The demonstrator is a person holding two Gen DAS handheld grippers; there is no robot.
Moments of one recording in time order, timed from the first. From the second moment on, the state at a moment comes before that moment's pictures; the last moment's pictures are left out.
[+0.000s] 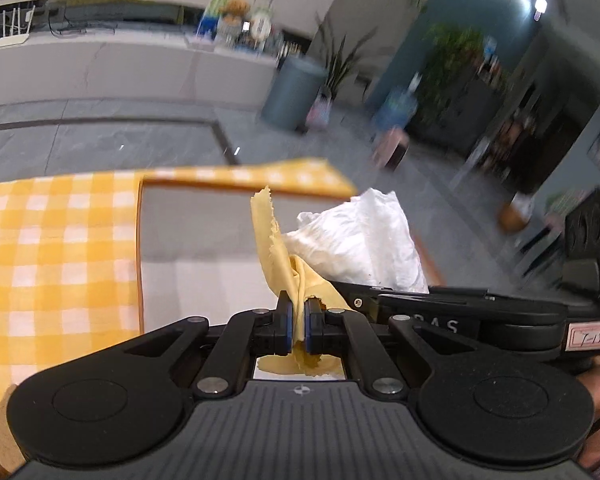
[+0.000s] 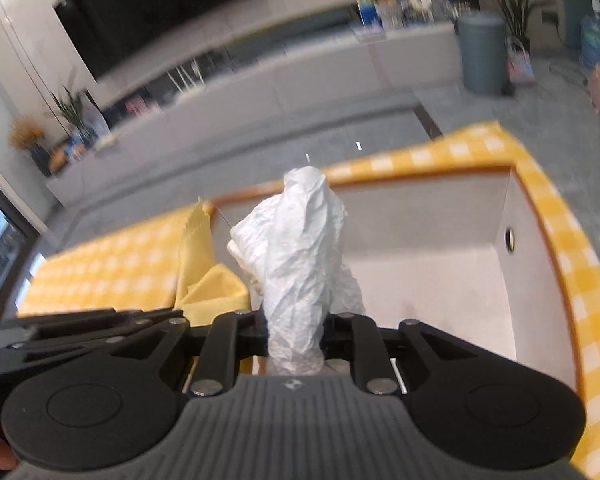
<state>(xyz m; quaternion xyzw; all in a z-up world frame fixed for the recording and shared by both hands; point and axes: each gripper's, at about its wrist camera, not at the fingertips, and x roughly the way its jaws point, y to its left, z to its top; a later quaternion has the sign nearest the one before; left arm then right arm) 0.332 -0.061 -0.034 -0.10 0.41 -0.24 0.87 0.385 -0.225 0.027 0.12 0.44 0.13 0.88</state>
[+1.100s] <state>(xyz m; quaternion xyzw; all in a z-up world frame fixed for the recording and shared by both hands) 0.282 -0.047 0.008 -0.10 0.39 -0.22 0.89 0.345 -0.225 0.044 0.00 0.47 0.12 0.87</state>
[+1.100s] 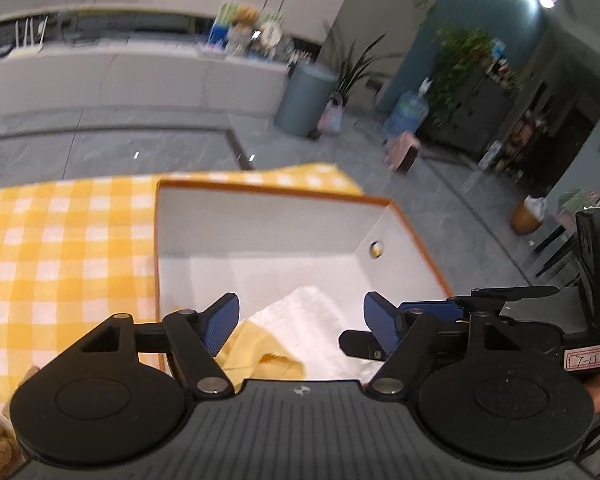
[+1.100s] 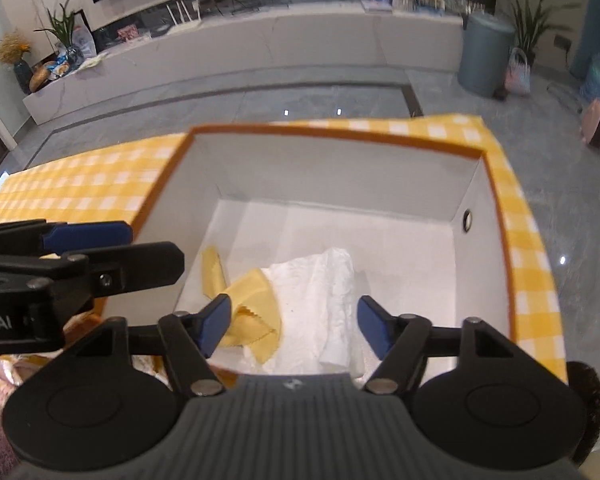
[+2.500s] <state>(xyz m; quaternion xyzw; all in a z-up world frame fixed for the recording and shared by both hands) 0.010 0.034 -0.033 -0.02 0.31 -0.07 0.95 0.058 -0.134 0.000 -0.01 0.31 0.16 0.94</state>
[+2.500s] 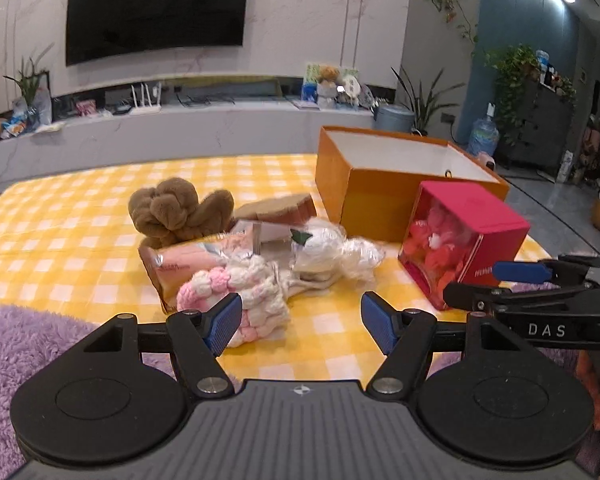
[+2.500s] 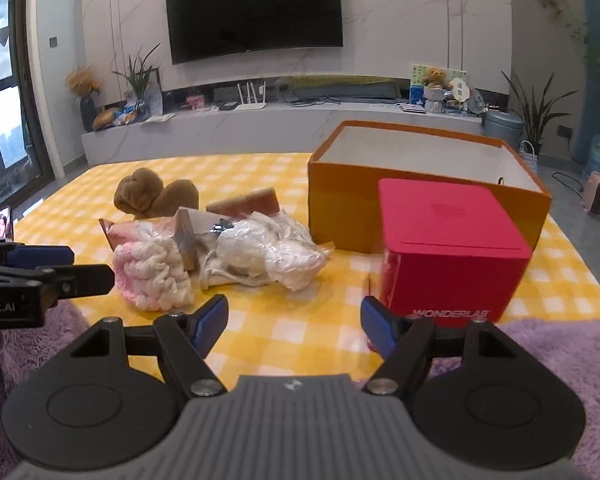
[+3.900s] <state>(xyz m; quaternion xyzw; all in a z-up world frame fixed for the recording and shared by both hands) 0.123 0.037 -0.095 0.25 0.50 -0.13 0.82 0.188 -0.054 -0.058 -0.21 0.34 0.25 0.88</state>
